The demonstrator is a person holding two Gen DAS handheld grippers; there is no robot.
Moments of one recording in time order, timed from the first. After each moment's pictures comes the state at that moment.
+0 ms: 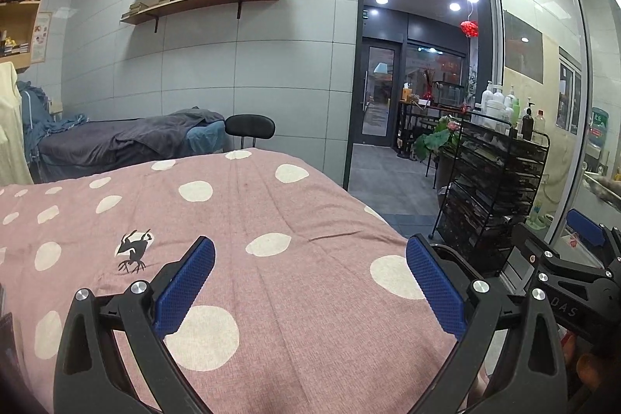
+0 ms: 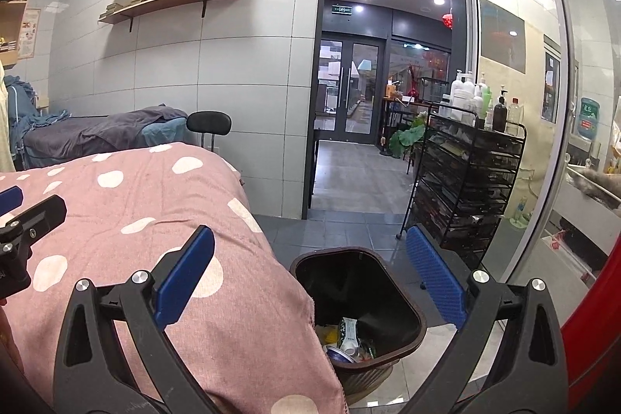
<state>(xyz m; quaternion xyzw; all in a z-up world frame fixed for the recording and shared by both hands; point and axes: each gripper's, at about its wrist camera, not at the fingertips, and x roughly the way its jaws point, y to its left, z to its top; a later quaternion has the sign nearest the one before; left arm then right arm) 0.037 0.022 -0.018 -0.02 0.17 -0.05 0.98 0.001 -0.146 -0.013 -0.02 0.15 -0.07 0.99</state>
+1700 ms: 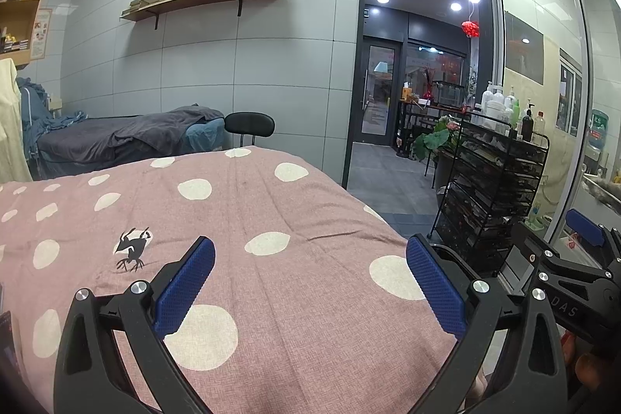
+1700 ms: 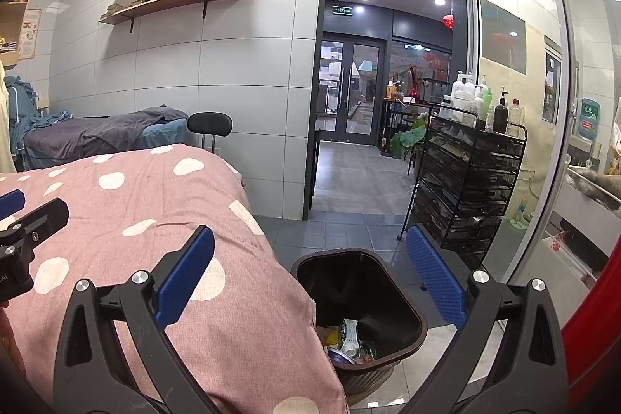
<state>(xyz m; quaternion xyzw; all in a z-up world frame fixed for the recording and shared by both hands) 0.037 0.025 -0.014 -0.02 0.17 -0.05 0.98 0.001 -0.145 -0.011 -0.02 0.15 -0.06 0.99</state>
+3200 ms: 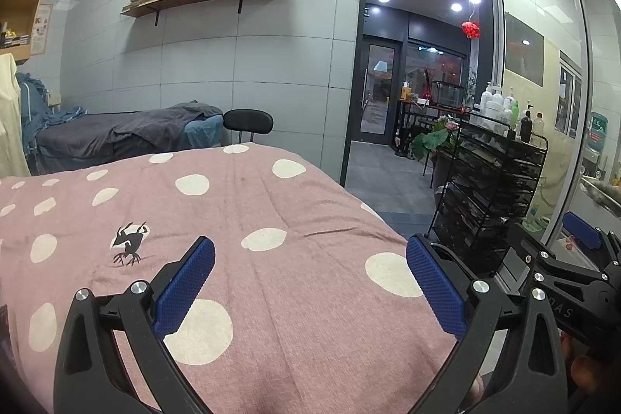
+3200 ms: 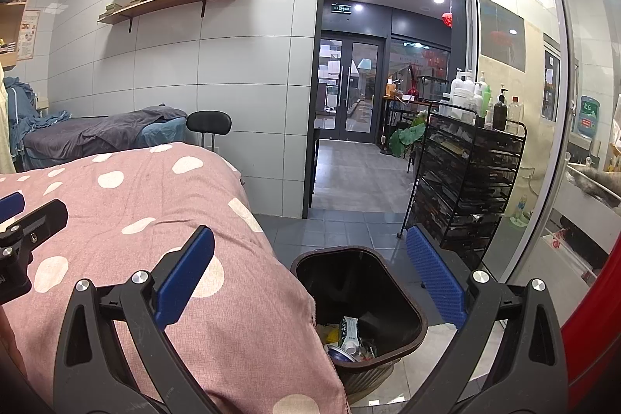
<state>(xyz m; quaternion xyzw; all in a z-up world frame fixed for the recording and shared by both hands) 0.033 0.022 -0.017 -0.03 0.17 -0.05 0.98 0.002 -0.145 -0.013 -0.02 0.15 -0.06 0.99</state>
